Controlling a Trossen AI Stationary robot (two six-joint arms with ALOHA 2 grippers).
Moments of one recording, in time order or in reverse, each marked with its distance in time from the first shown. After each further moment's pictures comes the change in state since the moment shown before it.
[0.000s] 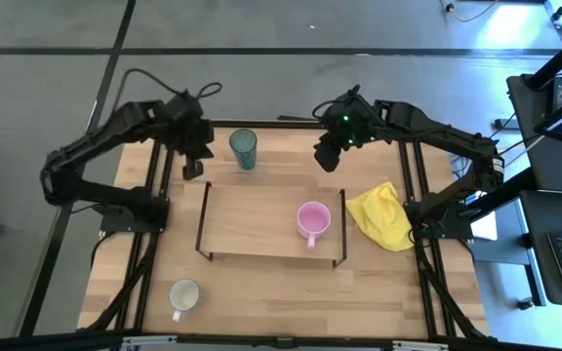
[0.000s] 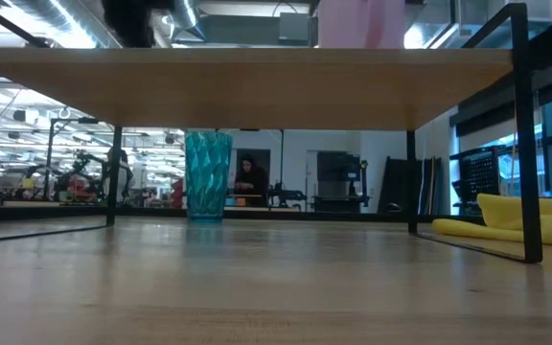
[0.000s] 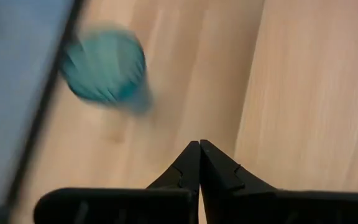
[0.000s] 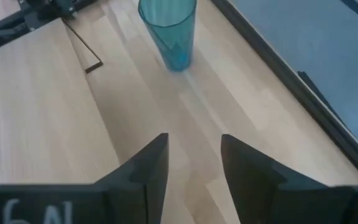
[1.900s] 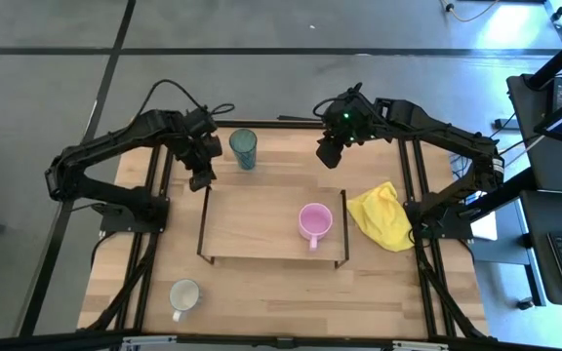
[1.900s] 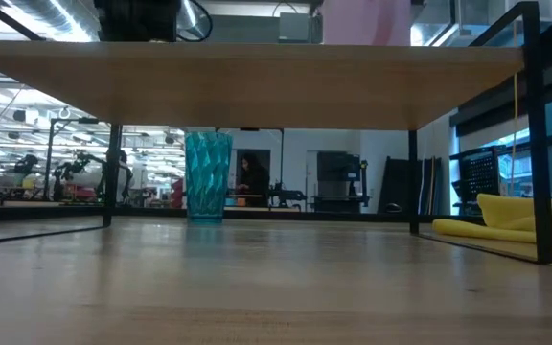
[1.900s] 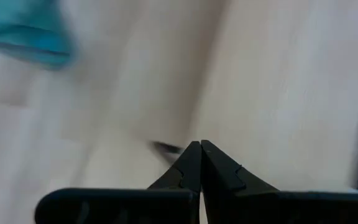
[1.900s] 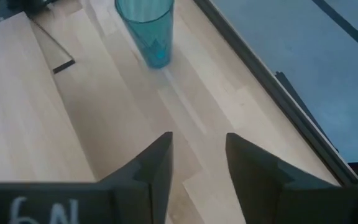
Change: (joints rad) left arm -0.033 0.037 -0.129 0.026 0.142 -0.135; right arm -0.021 0.000 0.000 -0.023 0.070 -0.062
